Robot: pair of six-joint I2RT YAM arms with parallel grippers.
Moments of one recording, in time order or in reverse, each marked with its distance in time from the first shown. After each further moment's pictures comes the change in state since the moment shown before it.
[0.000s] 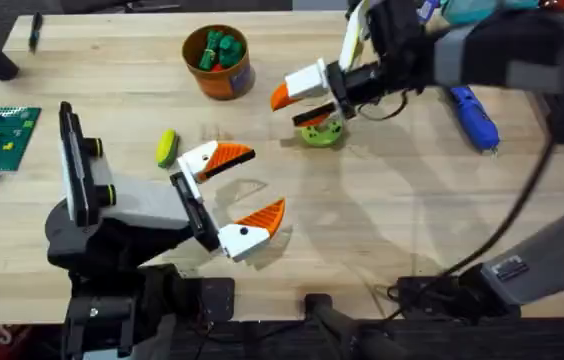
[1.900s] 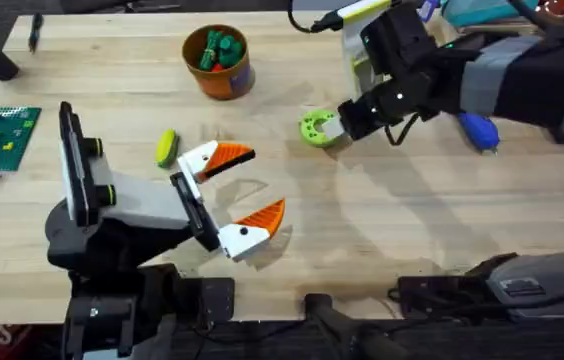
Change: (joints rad) left arm 0.000 0.000 0.000 0.000 0.000 0.000; right arm 0.118 -0.232 -0.132 -0.185 0.977 -0.359
